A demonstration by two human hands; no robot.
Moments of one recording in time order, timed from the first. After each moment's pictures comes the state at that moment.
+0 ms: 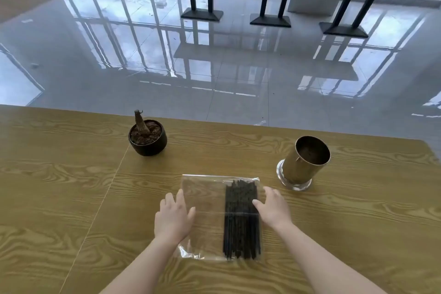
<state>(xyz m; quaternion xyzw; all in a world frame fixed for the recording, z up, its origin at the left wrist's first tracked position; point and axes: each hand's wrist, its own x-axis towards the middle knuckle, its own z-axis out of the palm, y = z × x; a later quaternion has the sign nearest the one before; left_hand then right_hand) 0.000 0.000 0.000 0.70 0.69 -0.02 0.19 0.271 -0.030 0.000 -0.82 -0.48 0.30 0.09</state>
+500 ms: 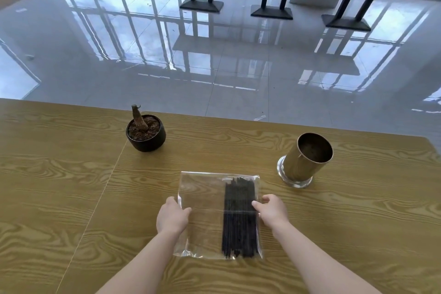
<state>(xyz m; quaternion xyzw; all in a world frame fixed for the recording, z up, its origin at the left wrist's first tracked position) 0.002 0.014 -0.023 0.51 0.78 0.04 0.36 0.270 -0.034 -0.017 -0.84 -0.31 0.41 0.17</state>
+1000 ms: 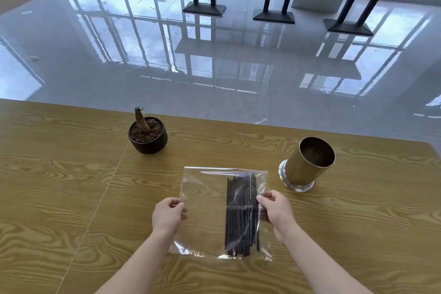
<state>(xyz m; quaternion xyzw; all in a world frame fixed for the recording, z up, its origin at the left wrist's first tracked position) -0.012 0.014 -0.014 0.35 0.74 0.26 0.51 0.270 -0.037 0.011 -0.73 -0.23 0.52 0.38</state>
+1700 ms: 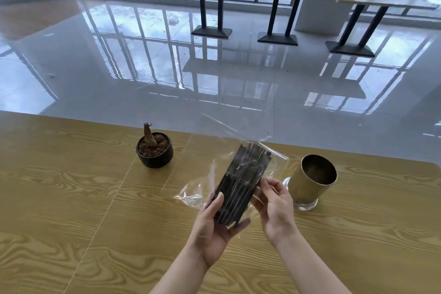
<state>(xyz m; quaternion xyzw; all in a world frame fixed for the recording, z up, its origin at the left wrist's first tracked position) 0.074 -0.018 0.078 0.12 0.33 0.40 0.84 0.235 -0.014 0.095 -0.49 -0.12 0.56 0.66</state>
